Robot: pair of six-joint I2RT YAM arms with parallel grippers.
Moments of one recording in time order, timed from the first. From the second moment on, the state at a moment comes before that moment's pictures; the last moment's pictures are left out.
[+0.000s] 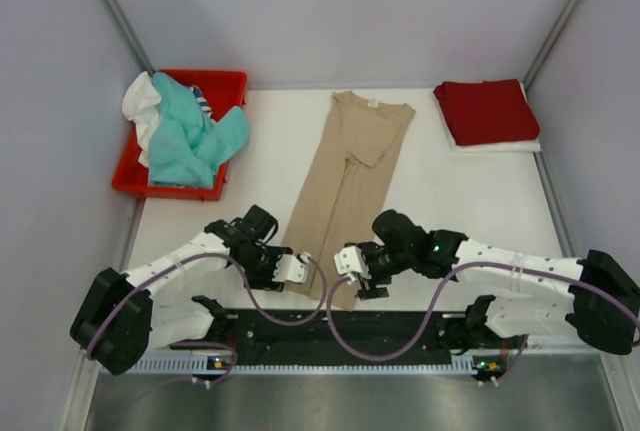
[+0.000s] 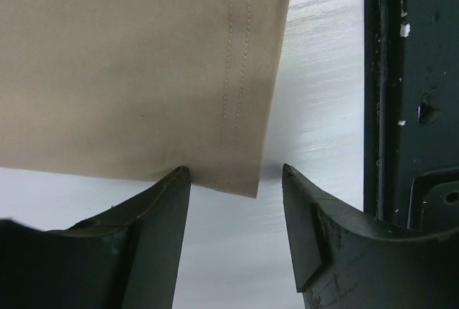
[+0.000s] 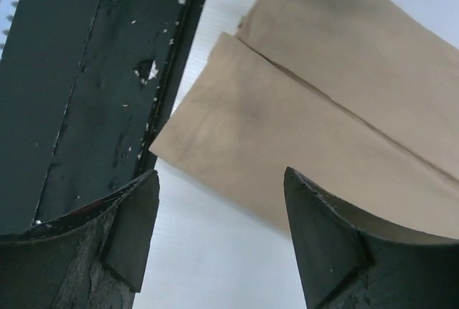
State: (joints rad) left arm -0.58 1.15 0.55 -0.76 0.40 1.13; right arm 0.98 1.13 0.65 -0.30 -0.53 -0.65
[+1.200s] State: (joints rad) left arm -0.64 1.19 0.87 -0.91 0.38 0.91; right arm 0.97 1.10 0.62 -0.25 -0.50 -0.64
